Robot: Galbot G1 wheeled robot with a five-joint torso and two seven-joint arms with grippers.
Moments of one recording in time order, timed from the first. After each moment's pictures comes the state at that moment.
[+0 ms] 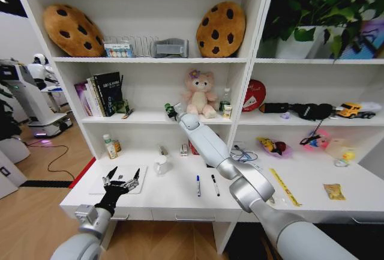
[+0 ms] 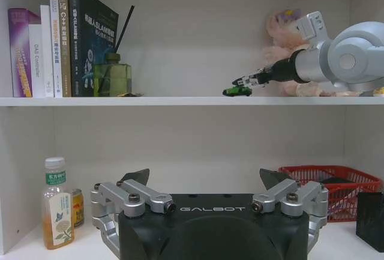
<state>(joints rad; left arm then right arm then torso) 1.65 -1.18 -0.68 -2.29 -0.42 0.17 -0.03 0.01 1.61 -0.14 0.81 0.22 -0.31 -0.01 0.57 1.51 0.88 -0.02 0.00</state>
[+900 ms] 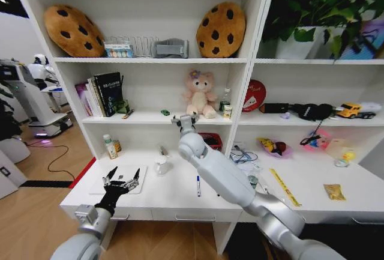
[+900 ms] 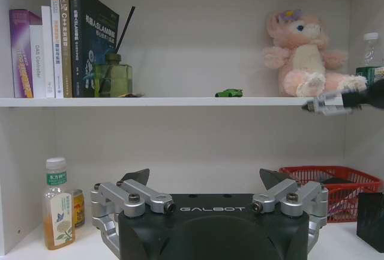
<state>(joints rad) 1.65 -1.18 -0.68 -2.29 -0.42 0.17 -0.03 -0.44 1.33 -0.28 1.71 0.71 -0.61 0.88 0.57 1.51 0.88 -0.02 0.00</state>
